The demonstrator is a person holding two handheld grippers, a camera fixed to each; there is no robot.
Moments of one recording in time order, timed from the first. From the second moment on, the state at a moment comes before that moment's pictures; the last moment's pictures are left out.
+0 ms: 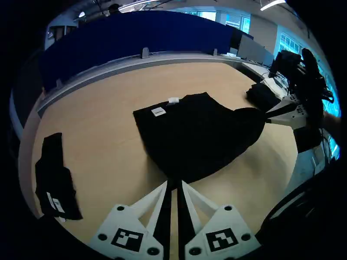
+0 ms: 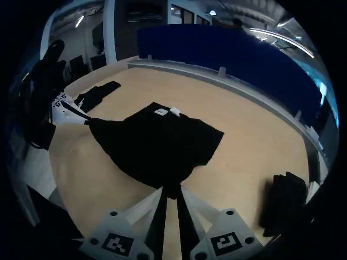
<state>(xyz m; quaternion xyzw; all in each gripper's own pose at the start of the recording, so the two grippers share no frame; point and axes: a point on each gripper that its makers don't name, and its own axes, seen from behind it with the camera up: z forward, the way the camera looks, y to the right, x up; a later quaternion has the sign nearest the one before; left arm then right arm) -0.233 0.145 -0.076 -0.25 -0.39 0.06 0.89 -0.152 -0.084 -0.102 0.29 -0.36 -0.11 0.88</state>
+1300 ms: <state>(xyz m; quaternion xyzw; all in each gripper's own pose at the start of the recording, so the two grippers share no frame) -0.204 0.151 -0.017 -0.22 -0.36 0.03 0.91 -0.143 -0.078 -0.040 0.28 -0.38 -0.11 0.88</state>
